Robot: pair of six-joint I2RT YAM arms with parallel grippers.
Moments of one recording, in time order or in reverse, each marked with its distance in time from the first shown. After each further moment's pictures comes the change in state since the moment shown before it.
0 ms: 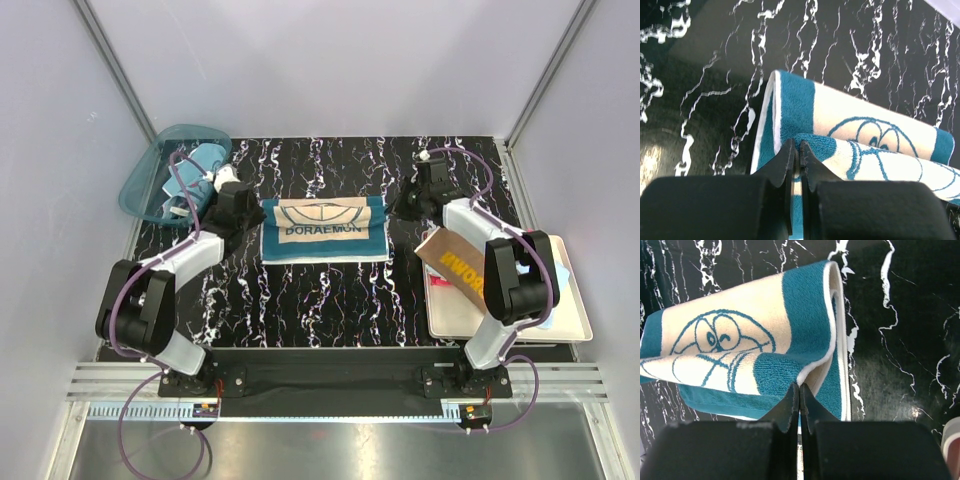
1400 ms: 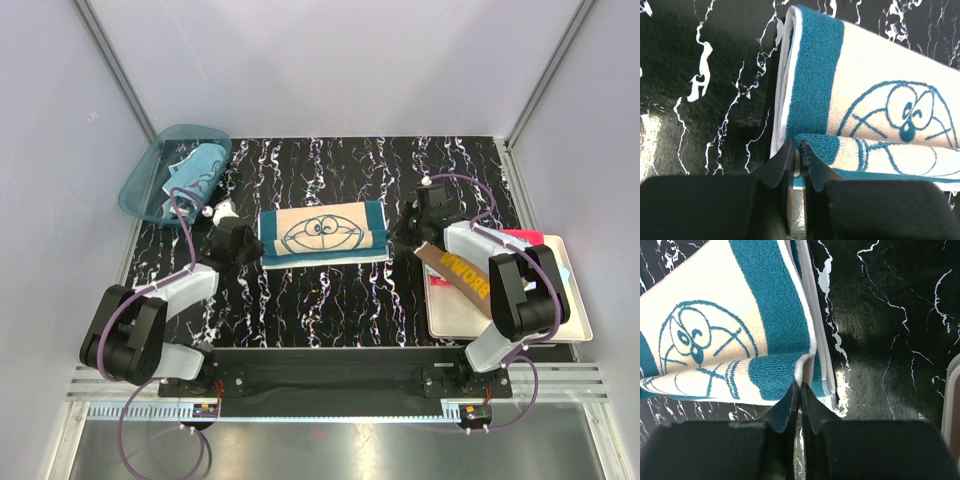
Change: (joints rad) left arm -0.035 -0.166 -0.300 0.042 0.033 -0.048; right arm 0.027 -0.113 -0.241 0.055 0.039 0.072
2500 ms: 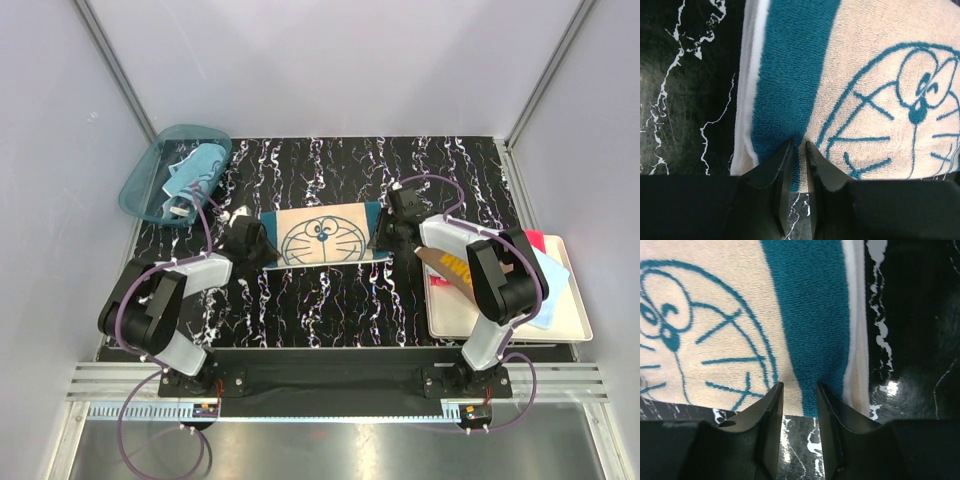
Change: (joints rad) left arm -0.051 0.172 0.068 -0.049 0.127 -0.098; right arm 0.138 0.141 0.117 -0.095 0.047 -0.037
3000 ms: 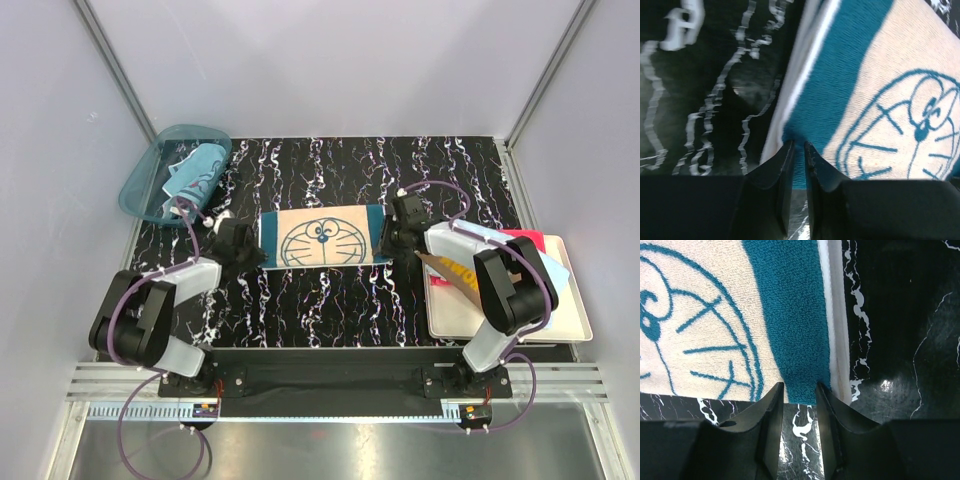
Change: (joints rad) left arm 0.071 -0.057 -0.041 -0.030 -0.002 -0.067; right arm 0.002 -0.072 -0.092 -0.003 0.043 0.000
